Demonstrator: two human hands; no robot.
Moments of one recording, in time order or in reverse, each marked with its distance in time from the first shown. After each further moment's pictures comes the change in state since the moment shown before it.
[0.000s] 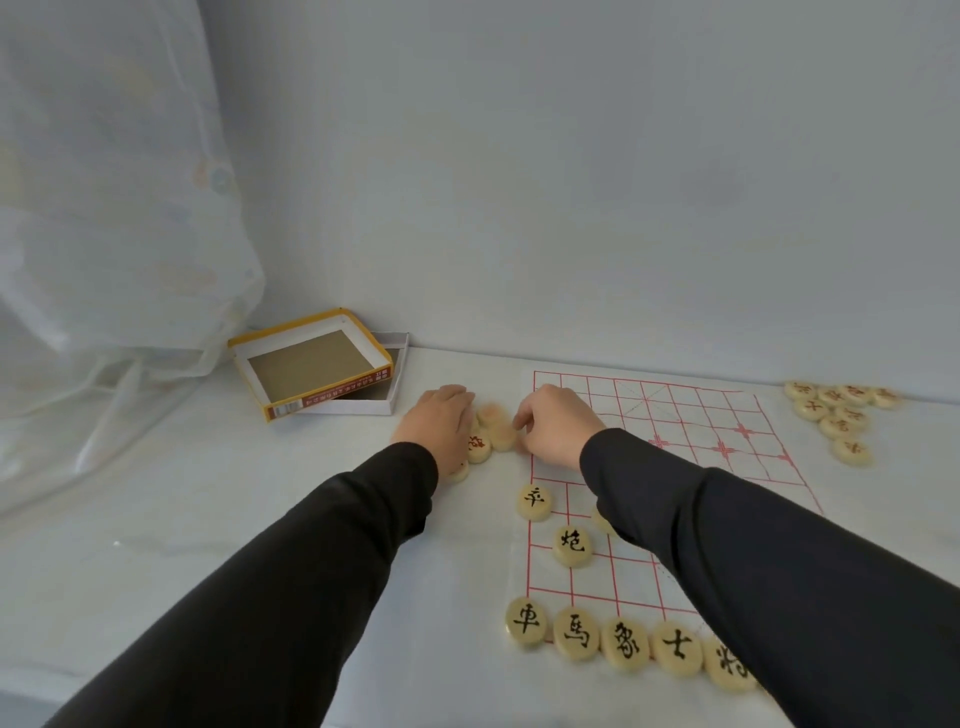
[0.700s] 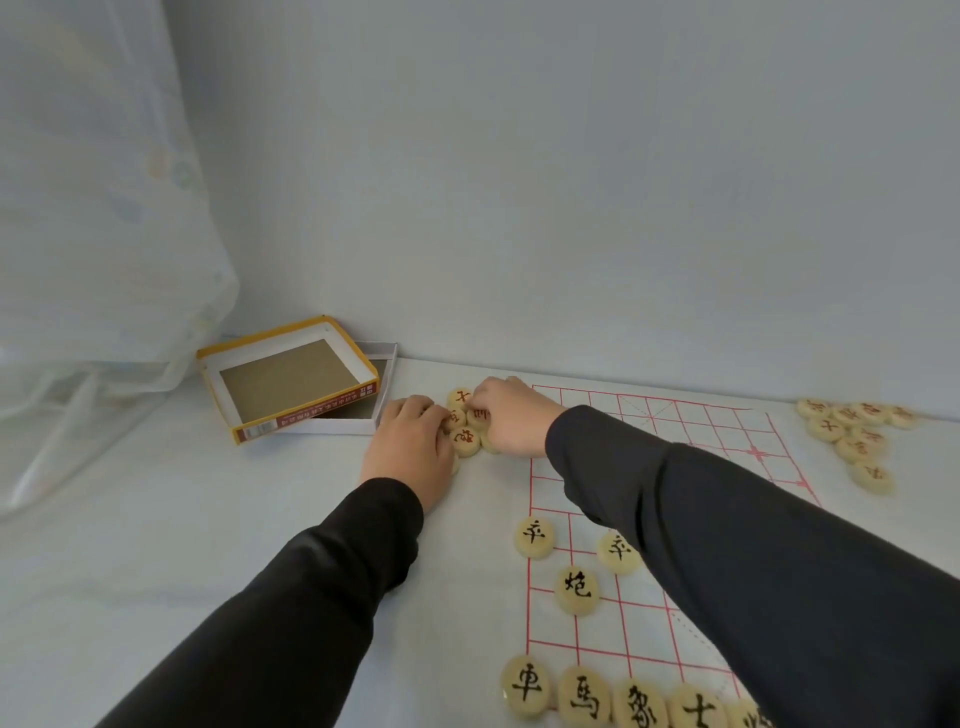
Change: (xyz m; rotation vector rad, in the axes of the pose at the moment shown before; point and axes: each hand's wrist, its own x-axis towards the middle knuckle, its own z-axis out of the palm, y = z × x) left_hand -0.001 -0.011 0.006 0.001 0.282 -0.027; right_hand 0.051 -0.022 -0.001 -0.133 -0.190 -0.122
